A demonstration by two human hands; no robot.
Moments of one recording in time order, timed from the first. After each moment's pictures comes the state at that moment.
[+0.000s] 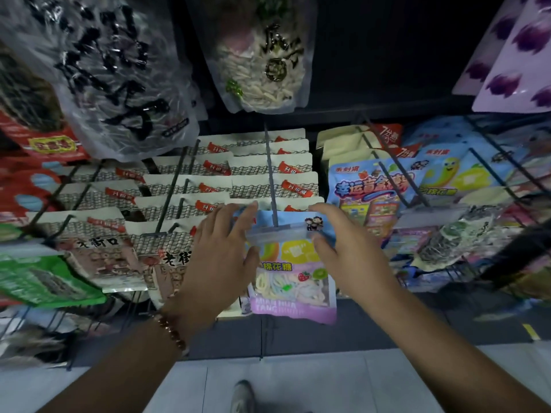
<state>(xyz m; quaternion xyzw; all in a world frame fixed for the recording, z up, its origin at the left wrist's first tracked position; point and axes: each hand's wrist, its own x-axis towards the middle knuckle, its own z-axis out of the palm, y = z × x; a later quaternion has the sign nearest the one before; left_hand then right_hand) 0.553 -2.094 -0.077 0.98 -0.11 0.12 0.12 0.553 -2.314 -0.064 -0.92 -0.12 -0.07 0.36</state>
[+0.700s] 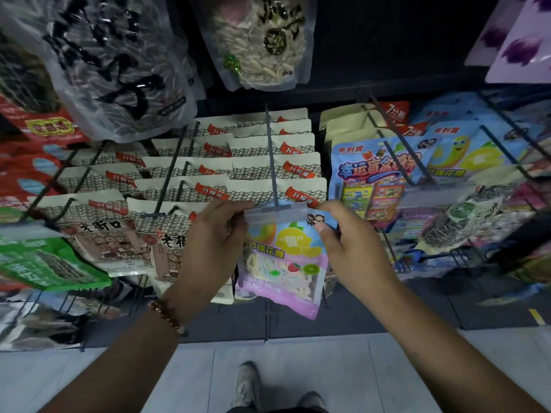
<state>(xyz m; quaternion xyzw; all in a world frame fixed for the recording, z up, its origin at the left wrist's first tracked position) 0.546 -2.094 -0.075 0.91 -0.05 0.16 0.38 0.541 -2.313 -0.081 -0.90 -0.10 -0.07 0.41</state>
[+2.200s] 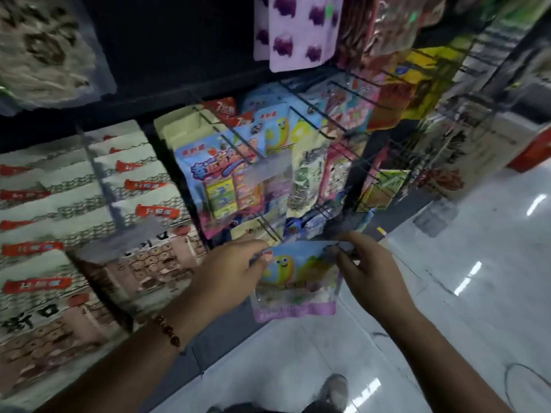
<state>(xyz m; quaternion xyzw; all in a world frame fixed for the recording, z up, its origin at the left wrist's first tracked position) 0.540 -2.234 -0.115 0.85 -0.39 -0.10 0.33 0.404 -2.435 -0.106 -0.90 0.19 -0.17 0.36</state>
